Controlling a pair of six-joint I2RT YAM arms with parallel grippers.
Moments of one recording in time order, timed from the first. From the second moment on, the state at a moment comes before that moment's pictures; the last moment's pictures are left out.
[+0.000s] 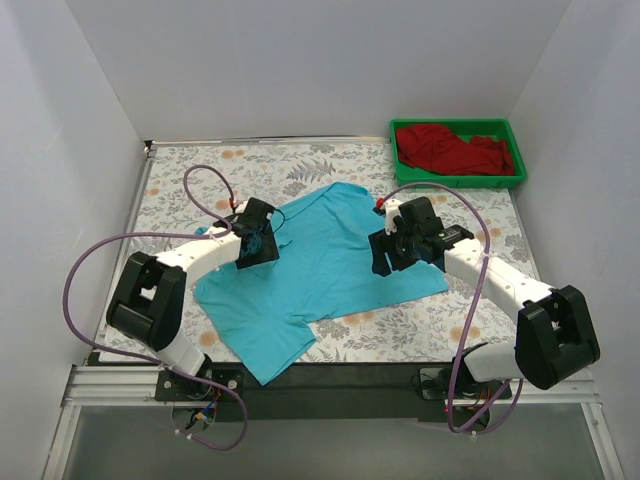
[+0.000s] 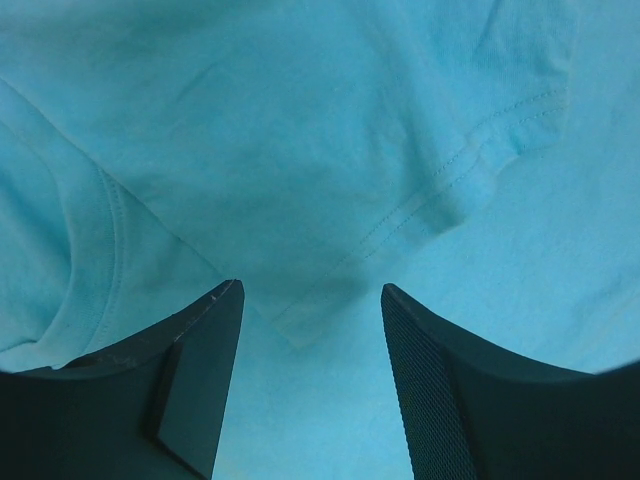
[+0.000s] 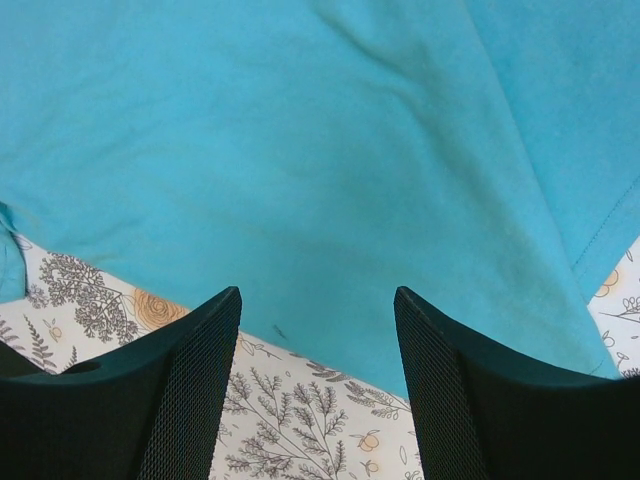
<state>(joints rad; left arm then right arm) -0.44 1.58 0.94 -0.47 -0.26 -0.64 0.50 1.35 0.89 -0.49 -0.24 0.02</state>
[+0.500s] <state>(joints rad) -0.48 1.63 0.97 -0.57 -0.28 -0.77 0.47 1.33 0.85 -0.44 -0.24 0.05</state>
